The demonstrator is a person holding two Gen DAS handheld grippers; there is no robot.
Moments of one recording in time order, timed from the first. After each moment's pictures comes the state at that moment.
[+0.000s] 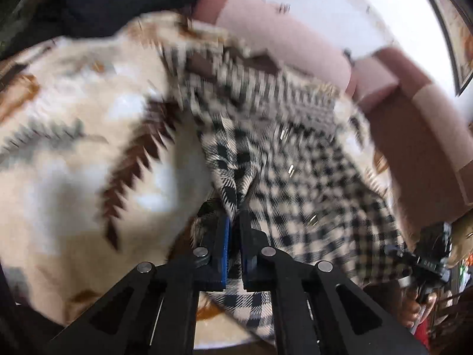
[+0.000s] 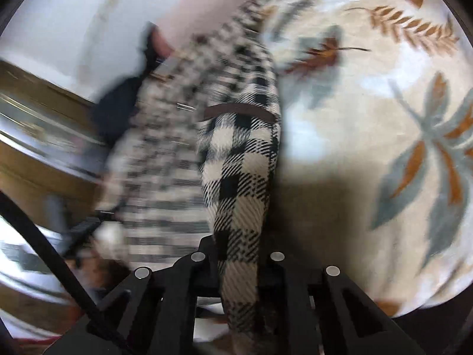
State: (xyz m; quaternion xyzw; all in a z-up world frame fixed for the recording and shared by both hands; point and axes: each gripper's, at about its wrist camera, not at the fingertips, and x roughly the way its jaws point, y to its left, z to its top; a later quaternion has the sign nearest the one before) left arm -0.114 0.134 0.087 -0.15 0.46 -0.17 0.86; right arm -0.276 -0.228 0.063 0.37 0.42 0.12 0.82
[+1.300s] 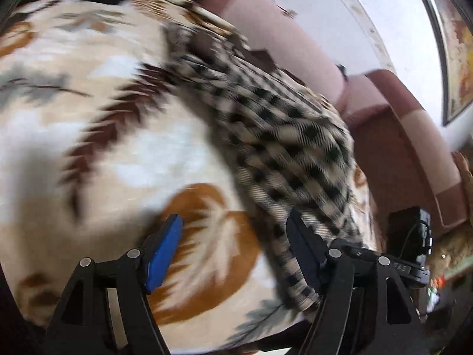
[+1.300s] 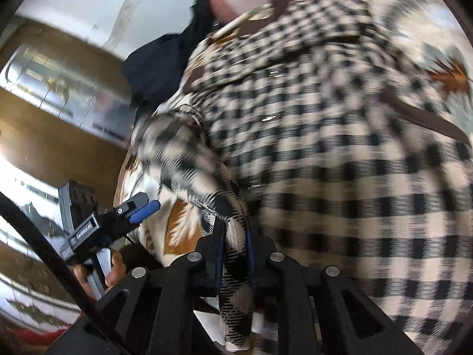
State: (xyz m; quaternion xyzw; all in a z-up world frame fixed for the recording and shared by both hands) left arm -0.102 0.120 0.033 -0.24 0.48 -0.22 0.82; right arm -0.189 -0.154 0.041 0.30 0.48 0.17 0.81
